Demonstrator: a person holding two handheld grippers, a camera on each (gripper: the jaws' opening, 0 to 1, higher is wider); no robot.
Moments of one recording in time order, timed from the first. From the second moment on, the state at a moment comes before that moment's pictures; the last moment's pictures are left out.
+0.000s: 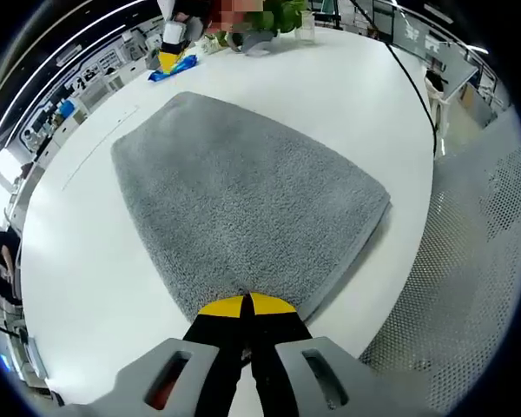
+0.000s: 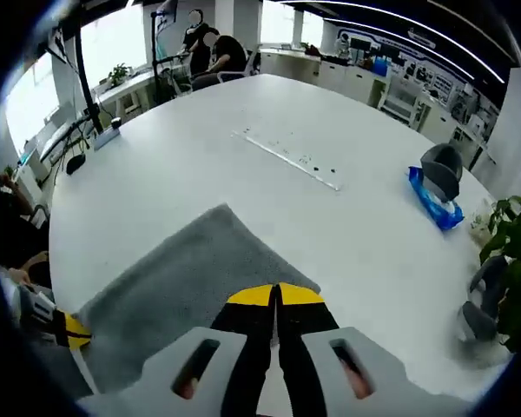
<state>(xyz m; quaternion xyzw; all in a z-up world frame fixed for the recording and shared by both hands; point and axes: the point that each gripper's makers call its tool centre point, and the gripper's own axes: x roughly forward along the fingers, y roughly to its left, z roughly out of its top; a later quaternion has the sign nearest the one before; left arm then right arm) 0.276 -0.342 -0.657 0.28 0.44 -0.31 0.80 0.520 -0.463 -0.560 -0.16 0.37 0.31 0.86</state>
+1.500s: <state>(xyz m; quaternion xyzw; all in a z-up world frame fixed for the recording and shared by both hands) 0.276 -0.344 -0.655 0.28 0.40 -0.36 0.80 0.266 -0.426 -0.593 -0.12 0.33 0.42 0.84</state>
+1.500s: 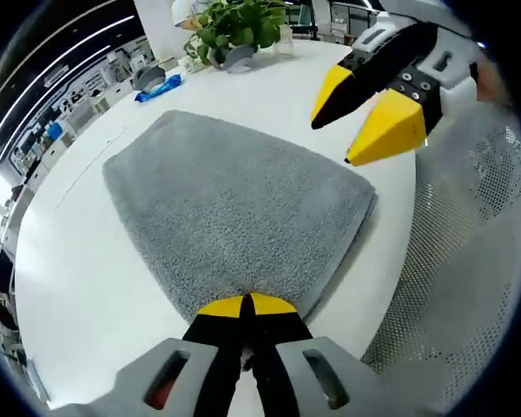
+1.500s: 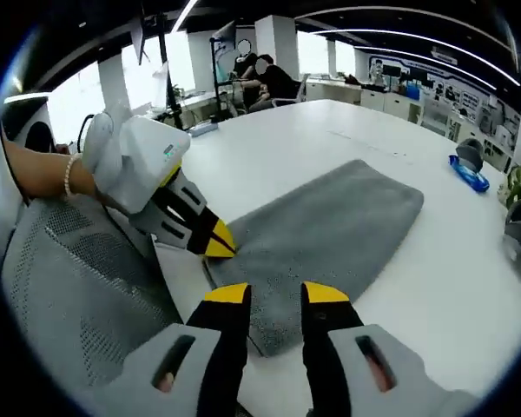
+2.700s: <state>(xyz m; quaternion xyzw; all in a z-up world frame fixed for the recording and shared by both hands) 0.263 -0.345 -0.653 0.24 0.41 -0.42 0.77 0.225 -0.424 -0.657 -0.22 0.41 0.46 0.76</state>
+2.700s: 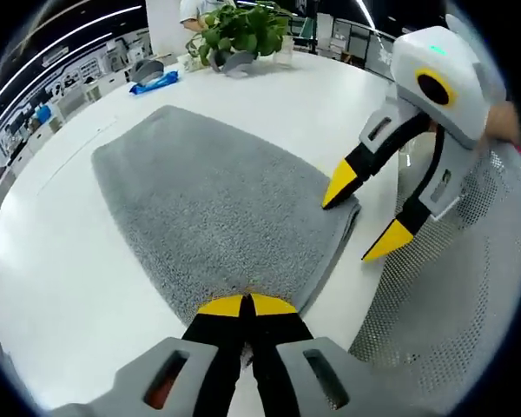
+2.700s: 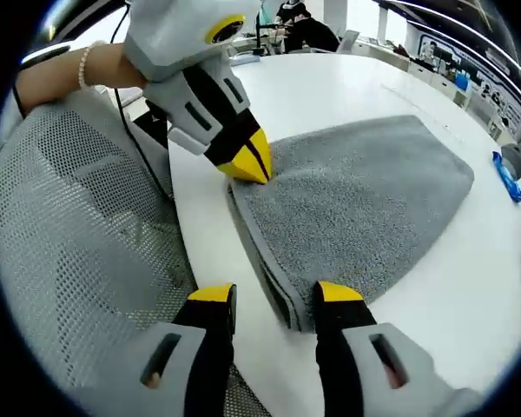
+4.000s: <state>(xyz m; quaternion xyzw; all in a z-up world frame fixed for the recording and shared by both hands) 0.236 -0.344 -0.658 0.34 0.41 -0.43 0.73 0.234 -0.430 -0.661 -0.29 0.38 0.46 0.75</state>
